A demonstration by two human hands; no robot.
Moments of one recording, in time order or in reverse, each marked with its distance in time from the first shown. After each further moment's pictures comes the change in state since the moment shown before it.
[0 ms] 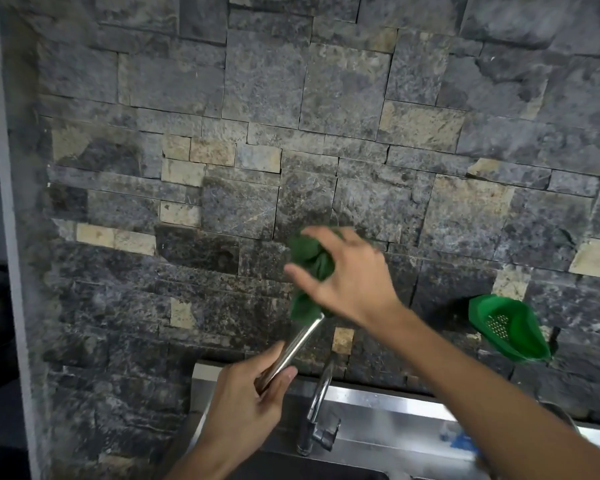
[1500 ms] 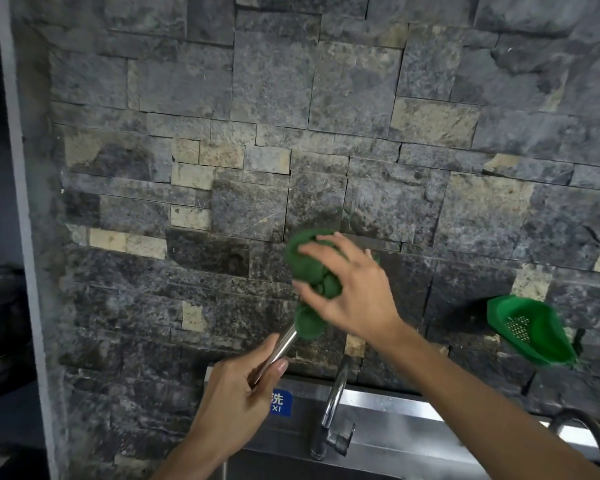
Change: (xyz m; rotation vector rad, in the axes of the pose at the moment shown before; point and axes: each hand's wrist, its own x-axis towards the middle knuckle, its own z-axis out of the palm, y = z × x) left_hand 0.014 -0.012 -0.023 0.047 0.008 0.026; right_hand -0.004 0.006 0.041 0.125 0.191 -0.082
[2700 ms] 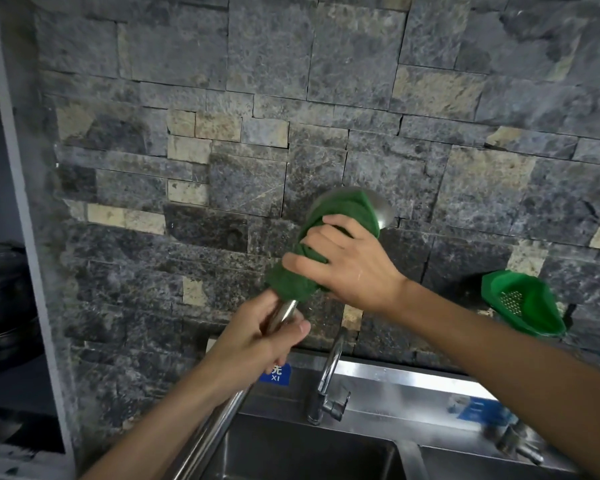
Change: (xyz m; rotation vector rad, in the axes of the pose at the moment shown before) left_hand 0.013 0.048 -0.013 -0.359 -0.351 -0.108; right_hand -0.002 0.002 -0.024 -0.447 -0.034 -0.753
